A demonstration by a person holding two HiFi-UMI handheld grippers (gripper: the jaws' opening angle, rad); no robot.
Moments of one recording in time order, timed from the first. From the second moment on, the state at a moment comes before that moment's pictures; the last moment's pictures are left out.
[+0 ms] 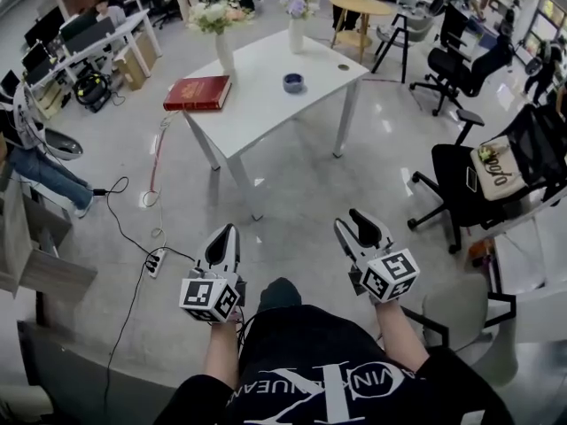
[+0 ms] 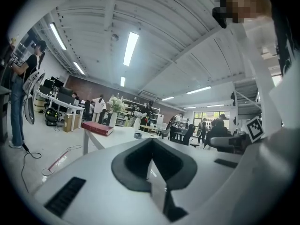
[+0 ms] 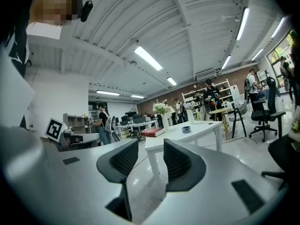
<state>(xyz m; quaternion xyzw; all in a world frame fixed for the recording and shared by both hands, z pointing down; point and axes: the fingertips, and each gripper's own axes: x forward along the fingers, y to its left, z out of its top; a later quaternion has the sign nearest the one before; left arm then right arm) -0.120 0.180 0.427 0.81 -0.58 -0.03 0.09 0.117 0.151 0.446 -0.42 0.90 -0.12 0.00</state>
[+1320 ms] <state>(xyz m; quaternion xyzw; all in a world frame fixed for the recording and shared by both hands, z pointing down) -0.146 -0.087 0.449 0.82 -0.56 -0.01 0.12 0.093 -0.091 0.478 -0.44 0.88 -0.17 0.00</state>
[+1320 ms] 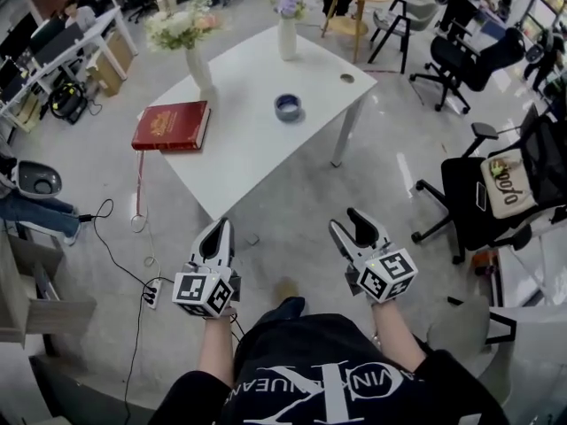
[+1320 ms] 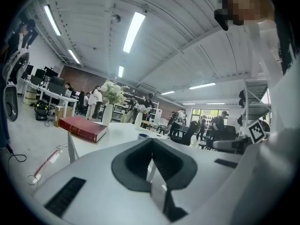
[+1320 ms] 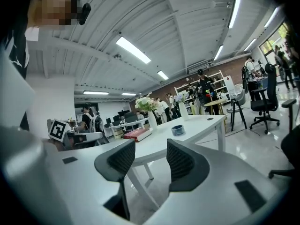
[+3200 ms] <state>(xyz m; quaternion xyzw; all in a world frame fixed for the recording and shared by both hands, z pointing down) -0.173 -0.397 0.490 0.80 -0.57 0.00 0.16 0.031 -0.433 0.522 -0.37 0.90 -0.22 -0.06</state>
